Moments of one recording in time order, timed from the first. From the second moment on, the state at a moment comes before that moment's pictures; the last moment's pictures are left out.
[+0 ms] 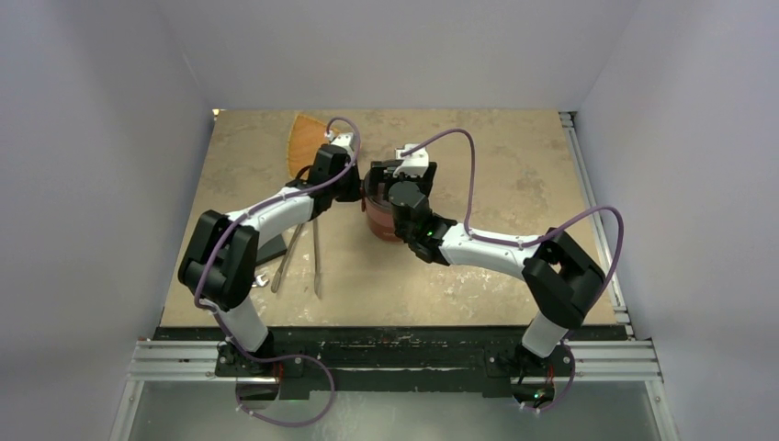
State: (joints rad) left arm -0.46 1.72 1.12 -0.06 0.05 -0.42; right arm 0.93 1.71 1.04 0.53 0.79 0.25
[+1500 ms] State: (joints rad) left arm -0.38 1.15 0.88 -0.18 -0.02 -0.34; right arm 0.99 1.64 1.33 -0.21 0.74 0.46
